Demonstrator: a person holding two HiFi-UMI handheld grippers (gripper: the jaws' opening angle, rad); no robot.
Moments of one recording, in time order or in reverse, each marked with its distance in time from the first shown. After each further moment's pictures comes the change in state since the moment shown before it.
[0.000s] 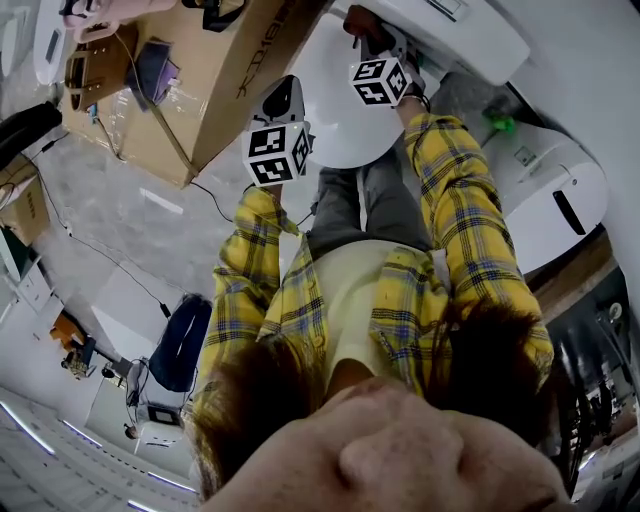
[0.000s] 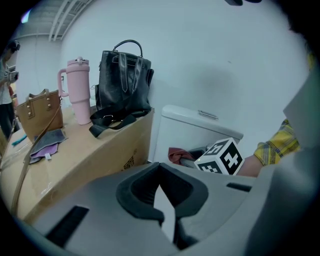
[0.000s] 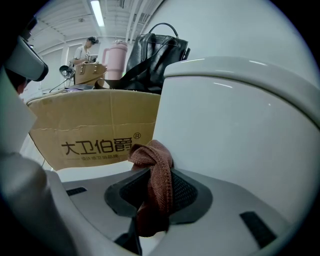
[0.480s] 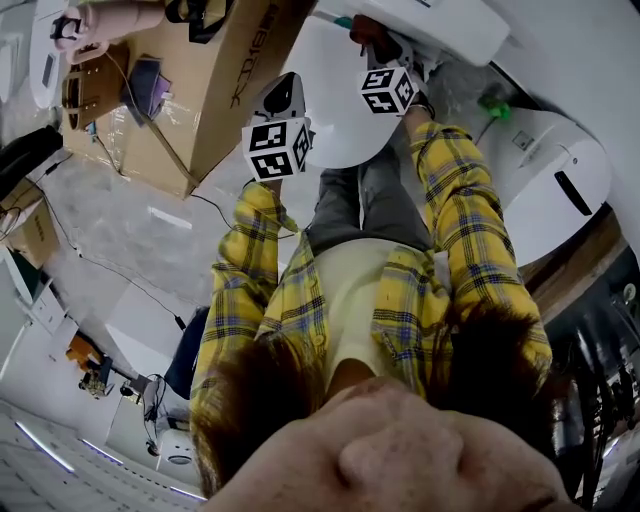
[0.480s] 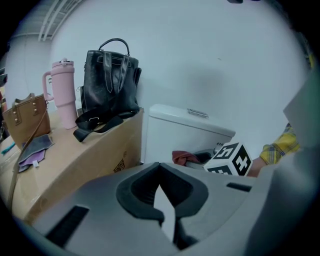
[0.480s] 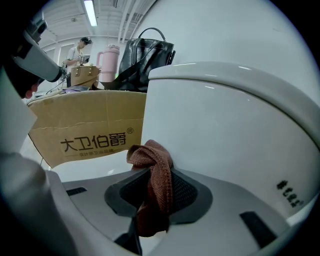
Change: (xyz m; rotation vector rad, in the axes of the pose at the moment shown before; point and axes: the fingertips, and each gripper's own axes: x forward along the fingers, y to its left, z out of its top) left arm 0.010 -0.027 0.005 0.064 0.001 -0.074; right arm -0.036 -0.025 -0.035 0.058 0.016 -0.058
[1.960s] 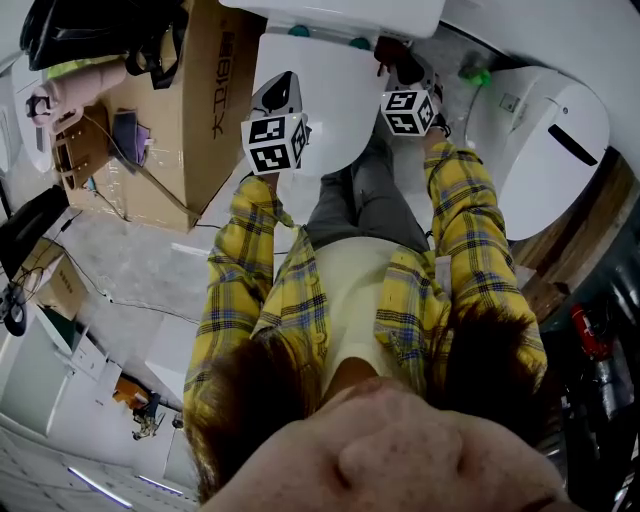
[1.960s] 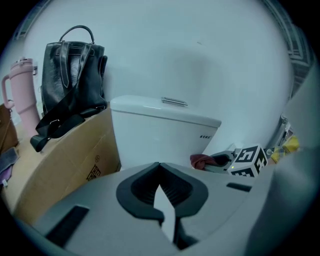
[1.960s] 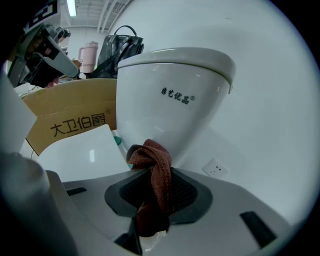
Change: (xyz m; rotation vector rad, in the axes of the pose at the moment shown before) left arm 0.050 -0.069 0.002 0.143 0.067 -0.177; right arm -0.077 -0.079 -0.120 0.131 0.129 -0.183
